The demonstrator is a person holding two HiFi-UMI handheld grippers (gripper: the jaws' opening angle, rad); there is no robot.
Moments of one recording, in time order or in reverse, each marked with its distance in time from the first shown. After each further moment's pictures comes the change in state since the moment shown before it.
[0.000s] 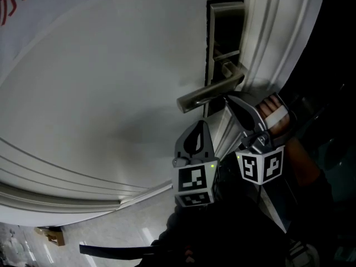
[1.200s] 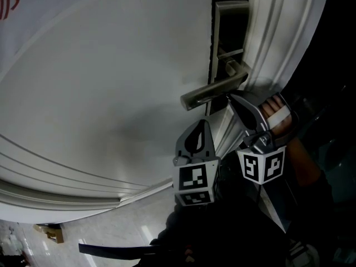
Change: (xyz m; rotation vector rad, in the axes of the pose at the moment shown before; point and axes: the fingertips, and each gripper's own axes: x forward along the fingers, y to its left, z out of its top) left arm -0.002 0.002 -0.001 0.000 0.009 -0.002; right arm 0.000 0.000 0.000 -0.019 0.007 -0.012
